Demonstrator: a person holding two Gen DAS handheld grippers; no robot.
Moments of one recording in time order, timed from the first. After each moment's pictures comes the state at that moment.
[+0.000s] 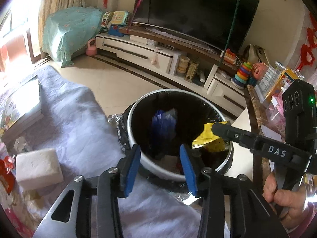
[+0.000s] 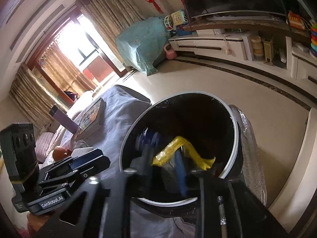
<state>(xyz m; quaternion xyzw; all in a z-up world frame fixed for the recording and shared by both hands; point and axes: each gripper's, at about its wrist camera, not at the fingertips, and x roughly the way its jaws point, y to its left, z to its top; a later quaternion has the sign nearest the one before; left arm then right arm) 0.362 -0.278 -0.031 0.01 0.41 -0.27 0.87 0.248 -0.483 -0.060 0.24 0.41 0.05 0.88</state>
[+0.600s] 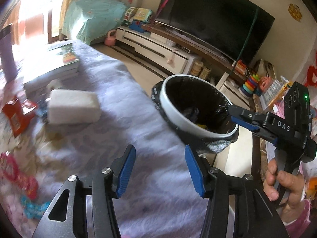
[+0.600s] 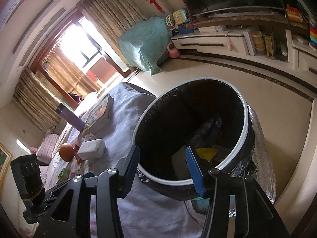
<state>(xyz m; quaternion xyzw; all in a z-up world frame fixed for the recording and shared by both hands) 0.291 -0.195 -0.043 -0.06 0.42 -0.23 0.88 0.228 -0.464 -0.057 0.26 0.40 0.06 0.88</state>
